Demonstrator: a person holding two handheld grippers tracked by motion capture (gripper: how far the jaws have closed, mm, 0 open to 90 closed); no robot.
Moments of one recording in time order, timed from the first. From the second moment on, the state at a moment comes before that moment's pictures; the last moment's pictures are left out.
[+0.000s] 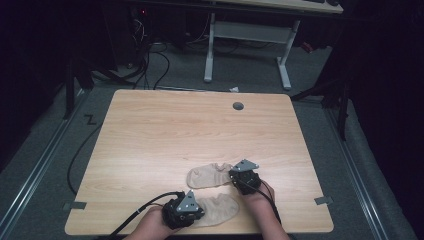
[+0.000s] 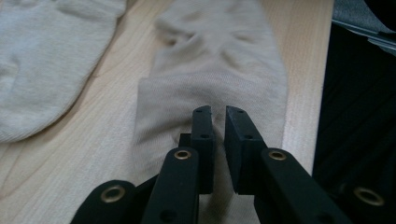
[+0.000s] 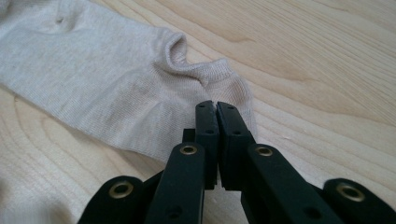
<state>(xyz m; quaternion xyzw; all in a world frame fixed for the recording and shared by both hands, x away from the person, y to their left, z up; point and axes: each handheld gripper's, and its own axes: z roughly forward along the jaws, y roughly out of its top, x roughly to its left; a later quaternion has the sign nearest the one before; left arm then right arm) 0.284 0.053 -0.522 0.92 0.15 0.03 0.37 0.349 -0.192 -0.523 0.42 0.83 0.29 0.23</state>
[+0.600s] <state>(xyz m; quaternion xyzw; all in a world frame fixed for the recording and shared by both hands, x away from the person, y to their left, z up) 0.303 0.090 -0.519 0.89 0.24 0.11 0.38 0.354 -0.179 -0.511 0.42 0.81 0.33 0.23</state>
